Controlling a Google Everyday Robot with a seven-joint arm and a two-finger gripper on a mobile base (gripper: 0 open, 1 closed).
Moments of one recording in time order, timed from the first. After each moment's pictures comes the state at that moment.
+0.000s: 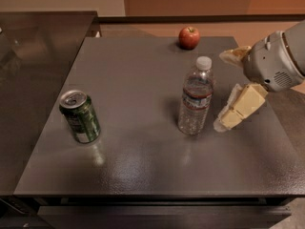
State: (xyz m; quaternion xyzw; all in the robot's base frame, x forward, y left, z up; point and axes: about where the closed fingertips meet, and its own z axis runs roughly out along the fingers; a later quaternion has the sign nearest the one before) arm 0.464 -0.148 0.930 -0.59 0.73 0.15 0.32
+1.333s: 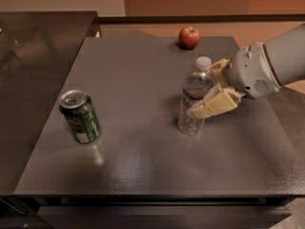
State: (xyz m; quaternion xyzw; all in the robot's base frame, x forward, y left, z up) arm 0.462 -0.108 0.919 -0.58 0.70 0.22 0.35
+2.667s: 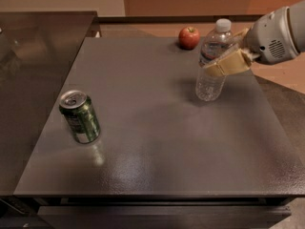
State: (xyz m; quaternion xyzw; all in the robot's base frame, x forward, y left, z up) arm 0.526 -0.156 0.964 -0.48 0.77 0.17 0.39
